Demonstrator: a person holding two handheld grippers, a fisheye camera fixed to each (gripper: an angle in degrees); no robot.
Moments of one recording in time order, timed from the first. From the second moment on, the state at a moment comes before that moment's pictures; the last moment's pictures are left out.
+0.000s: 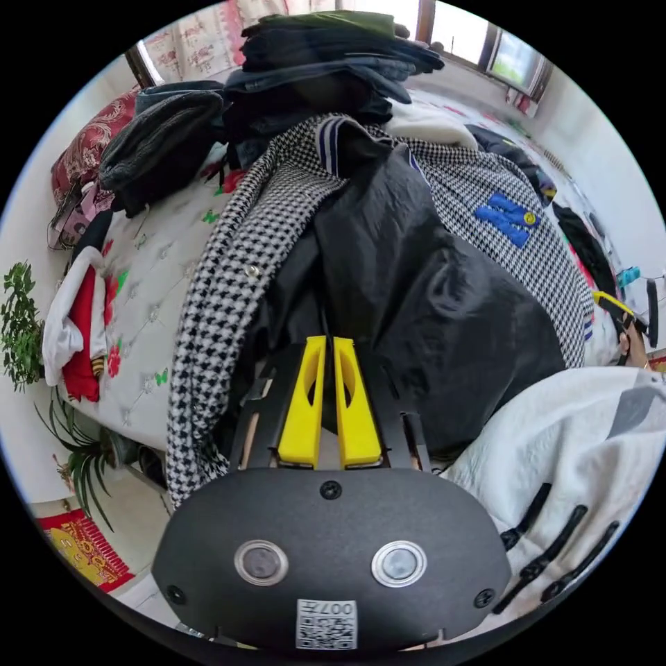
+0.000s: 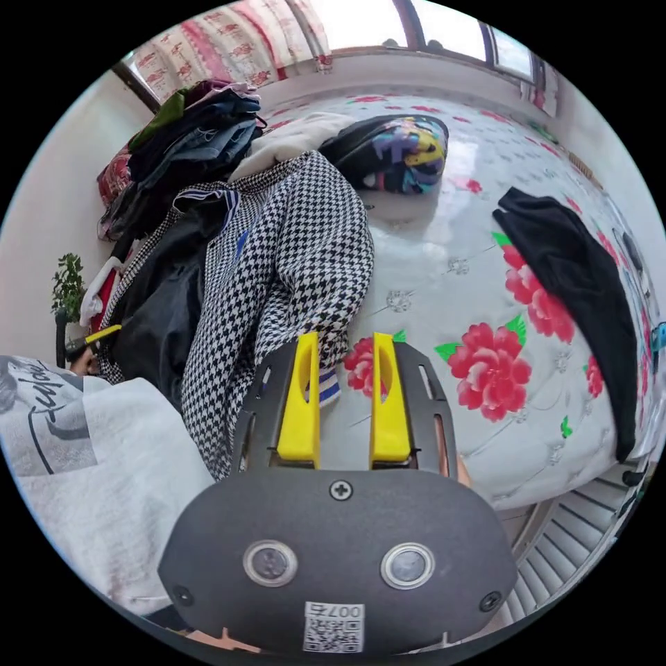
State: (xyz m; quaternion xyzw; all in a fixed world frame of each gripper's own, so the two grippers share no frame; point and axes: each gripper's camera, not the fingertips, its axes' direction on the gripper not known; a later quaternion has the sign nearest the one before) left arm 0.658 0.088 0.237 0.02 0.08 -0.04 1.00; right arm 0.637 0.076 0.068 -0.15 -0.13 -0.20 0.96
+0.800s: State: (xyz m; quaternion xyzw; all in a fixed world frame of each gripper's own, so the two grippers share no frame) left arm 0.713 0.032 0.309 -0.04 -0.03 0.07 1.00; right arm 0.657 0.137 -0.032 -0.01 -0.19 -0.17 0.97
